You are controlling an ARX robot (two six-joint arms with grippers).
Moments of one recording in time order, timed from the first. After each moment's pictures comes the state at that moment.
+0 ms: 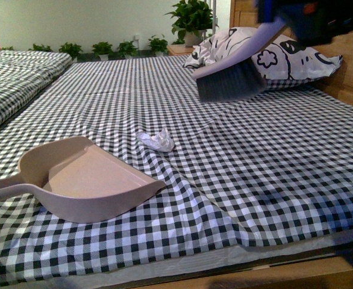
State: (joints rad) left arm 0.32 1.69 0.86 -0.04 0.79 0.93; right arm 0.55 1.40 0.76 0.67 0.14 -0.07
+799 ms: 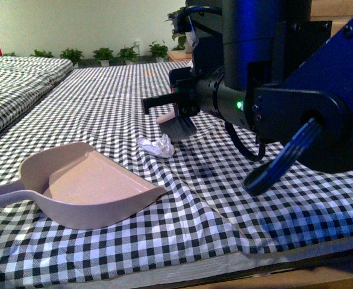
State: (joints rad) left arm 0.32 1.69 0.86 -0.04 0.79 0.93; right arm 0.61 1.97 1.16 0.75 0.21 -0.06
